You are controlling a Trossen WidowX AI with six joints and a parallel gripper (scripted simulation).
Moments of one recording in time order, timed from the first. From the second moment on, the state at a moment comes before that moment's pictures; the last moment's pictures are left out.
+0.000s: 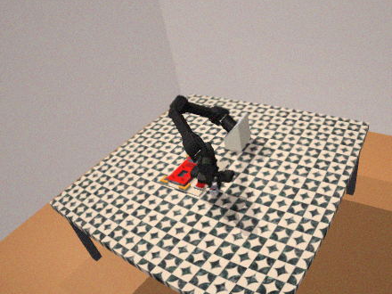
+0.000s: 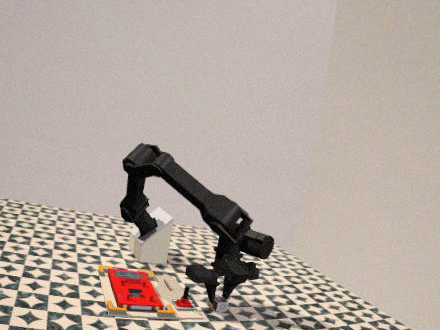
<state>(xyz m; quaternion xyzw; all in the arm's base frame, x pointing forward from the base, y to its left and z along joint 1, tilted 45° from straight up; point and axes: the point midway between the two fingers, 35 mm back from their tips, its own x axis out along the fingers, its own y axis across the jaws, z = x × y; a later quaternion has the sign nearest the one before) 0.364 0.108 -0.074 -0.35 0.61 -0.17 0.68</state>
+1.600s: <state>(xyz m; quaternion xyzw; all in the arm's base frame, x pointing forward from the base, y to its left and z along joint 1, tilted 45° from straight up) 0.347 0.175 0.018 -0.35 0.62 -0.18 0.68</state>
